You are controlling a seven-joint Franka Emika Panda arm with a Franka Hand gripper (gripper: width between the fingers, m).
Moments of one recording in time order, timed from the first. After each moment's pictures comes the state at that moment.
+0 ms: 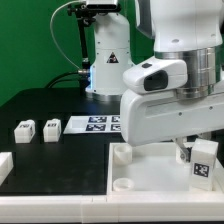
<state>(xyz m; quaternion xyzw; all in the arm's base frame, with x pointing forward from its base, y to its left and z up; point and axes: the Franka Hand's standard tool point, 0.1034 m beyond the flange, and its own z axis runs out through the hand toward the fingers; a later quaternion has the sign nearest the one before) 0.618 0.107 0.058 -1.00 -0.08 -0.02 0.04</state>
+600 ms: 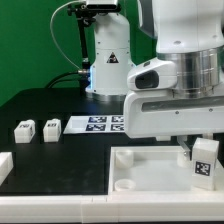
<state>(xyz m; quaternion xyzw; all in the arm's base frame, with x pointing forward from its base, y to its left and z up) 0.614 0.112 0.061 -1.00 0.05 -0.01 0.05</state>
